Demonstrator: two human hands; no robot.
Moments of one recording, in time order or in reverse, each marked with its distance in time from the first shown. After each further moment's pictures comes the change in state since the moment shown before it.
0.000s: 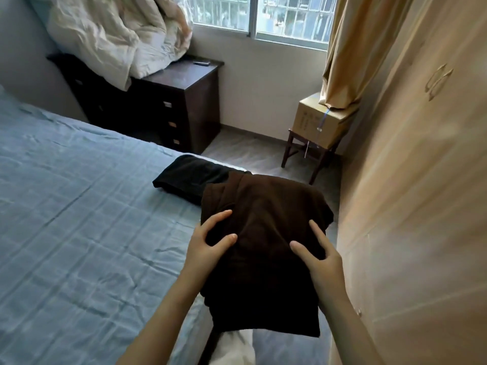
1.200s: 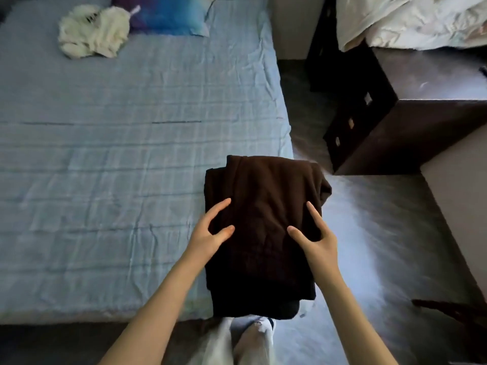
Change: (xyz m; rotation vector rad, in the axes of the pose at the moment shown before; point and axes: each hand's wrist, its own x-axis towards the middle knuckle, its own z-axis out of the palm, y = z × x) left_hand 0.418 -0.100 0.047 -0.123 0.969 -0.550; right_hand 0.619 -0.008 0.303 -0.242 -1.167 -0.098
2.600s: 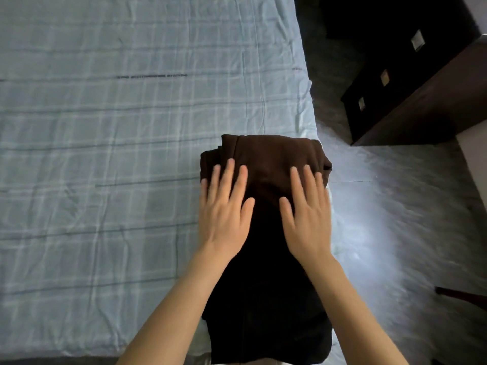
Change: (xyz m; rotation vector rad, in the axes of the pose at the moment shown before) left_hand 0.155 -0.108 0.051 0.887 0.241 0.377; right_hand 0.133 0.106 0.110 -0.841 0.055 -0.332
